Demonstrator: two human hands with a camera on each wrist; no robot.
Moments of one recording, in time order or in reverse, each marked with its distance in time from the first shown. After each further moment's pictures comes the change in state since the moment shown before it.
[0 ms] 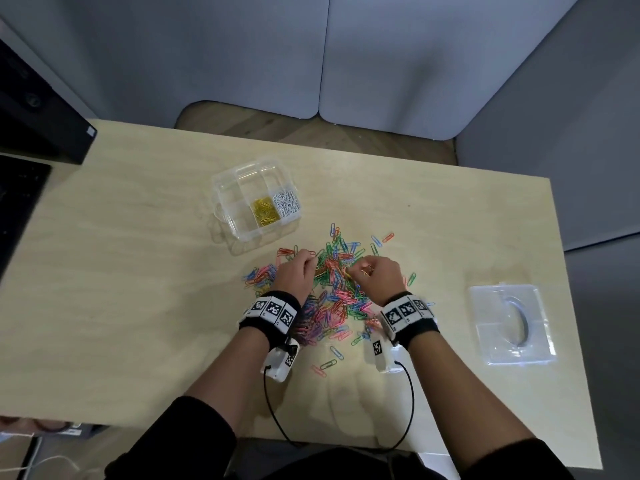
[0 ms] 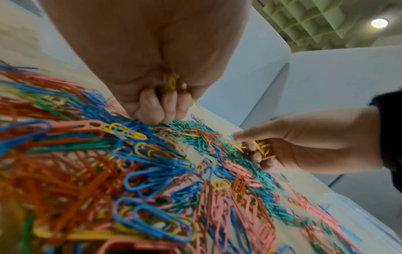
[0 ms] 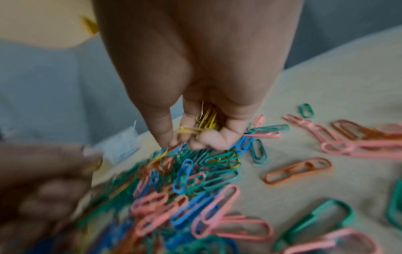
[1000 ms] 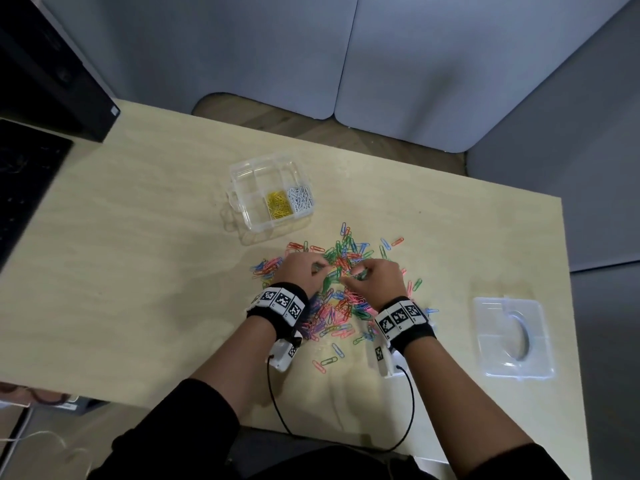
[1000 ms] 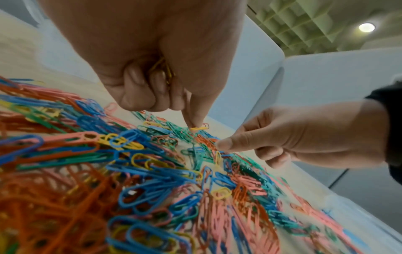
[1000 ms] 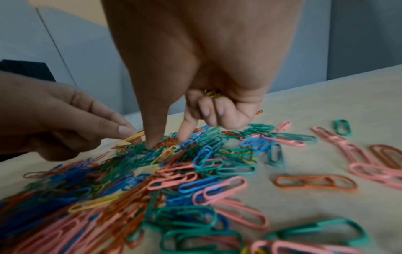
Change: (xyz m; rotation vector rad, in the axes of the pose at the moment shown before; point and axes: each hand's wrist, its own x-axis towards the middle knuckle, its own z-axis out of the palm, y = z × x) left_hand -0.004 0.007 -0.013 0.064 -0.029 -0.054; right_hand -0.005 -0.011 0.009 -0.176 0.002 -0.071
